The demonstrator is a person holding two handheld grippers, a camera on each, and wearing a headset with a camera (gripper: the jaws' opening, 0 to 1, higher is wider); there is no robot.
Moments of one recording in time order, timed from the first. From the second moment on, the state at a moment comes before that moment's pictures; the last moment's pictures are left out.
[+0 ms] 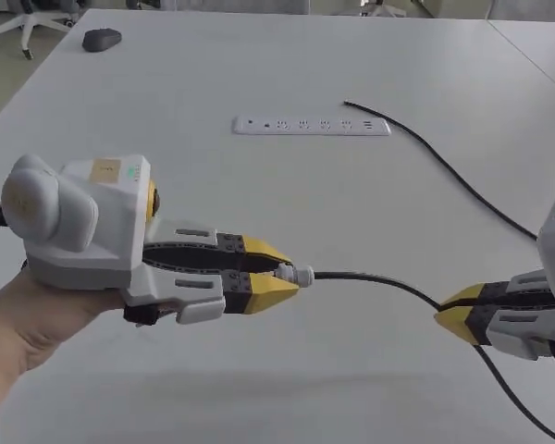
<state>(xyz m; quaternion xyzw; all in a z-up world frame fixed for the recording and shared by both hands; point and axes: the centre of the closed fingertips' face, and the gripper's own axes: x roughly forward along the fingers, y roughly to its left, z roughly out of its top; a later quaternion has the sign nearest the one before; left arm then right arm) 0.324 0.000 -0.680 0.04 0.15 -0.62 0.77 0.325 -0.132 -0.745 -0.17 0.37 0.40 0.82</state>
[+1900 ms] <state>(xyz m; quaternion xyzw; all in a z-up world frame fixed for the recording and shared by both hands) 0.319 -0.004 -0.676 0.05 0.14 -0.63 0.77 0.325 -0.040 -0.704 -0.22 0.24 0.51 0.79</state>
